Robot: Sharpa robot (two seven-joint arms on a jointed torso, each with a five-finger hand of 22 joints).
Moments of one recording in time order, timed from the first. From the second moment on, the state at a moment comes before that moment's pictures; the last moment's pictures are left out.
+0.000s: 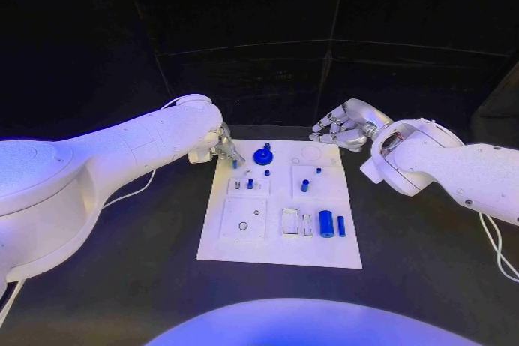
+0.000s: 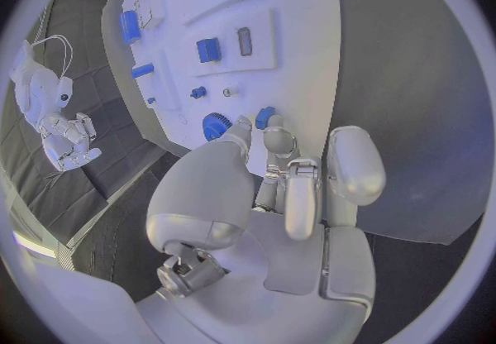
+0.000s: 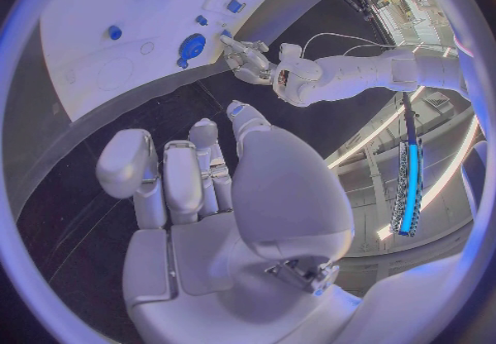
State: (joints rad) left arm 1.27 -0.33 -0.11 0.69 -0.99 0.35 -0.50; left_hand 1.15 0.02 0.02 0.20 0.04 0.83 0.07 0.75 0.37 1.17 -0.01 1.13 0.74 1.47 -0.08 1.56 1.31 0.09 1.44 0.03 1.17 1.20; right arm 1.25 -0.79 -0.07 1.52 -1.05 -0.42 -0.16; right_hand 1.34 -0.08 0.09 0.22 0.37 0.99 0.14 0.10 0.07 1.16 0.06 0.97 0.91 1.47 -0.02 1.25 1.19 0.09 1.37 0.08 1.25 1.03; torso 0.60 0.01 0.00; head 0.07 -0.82
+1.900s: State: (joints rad) left arm 1.27 -0.65 -0.12 1.19 -0.97 0.13 -0.45; left_hand 1.16 -0.04 0.54 0.06 0.04 0.82 0.06 0.78 0.39 1.20 -0.02 1.11 0.73 1.47 -0.08 1.56 1.31 0.09 1.44 0.03 1.18 1.22; right arm 1.25 -0.81 -0.07 1.52 -1.07 -0.41 -0.16; right_hand 1.34 -0.08 0.09 0.23 0.37 0.99 0.14 0.10 0.07 1.16 0.06 0.97 0.91 1.47 -0.02 1.25 1.19 0.09 1.37 0.08 1.25 1.03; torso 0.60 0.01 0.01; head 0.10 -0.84
